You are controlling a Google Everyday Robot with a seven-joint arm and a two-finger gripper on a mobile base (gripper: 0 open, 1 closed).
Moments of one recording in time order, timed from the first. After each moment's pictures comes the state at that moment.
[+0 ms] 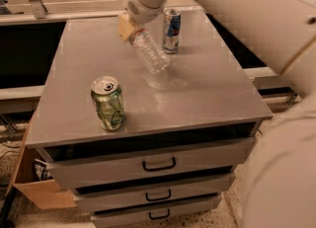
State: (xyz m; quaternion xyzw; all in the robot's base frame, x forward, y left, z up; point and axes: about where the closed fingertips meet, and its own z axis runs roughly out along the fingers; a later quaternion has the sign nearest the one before) arm 0.704 0.069 0.938 -0.43 0.84 0.08 0.31
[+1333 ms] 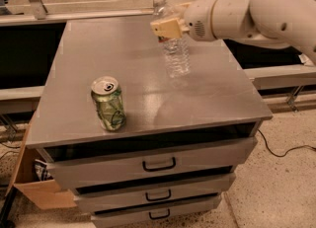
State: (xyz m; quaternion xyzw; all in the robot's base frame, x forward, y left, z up) arm 0.654 -0.024 0.992 -0.40 0.69 0.22 0.56
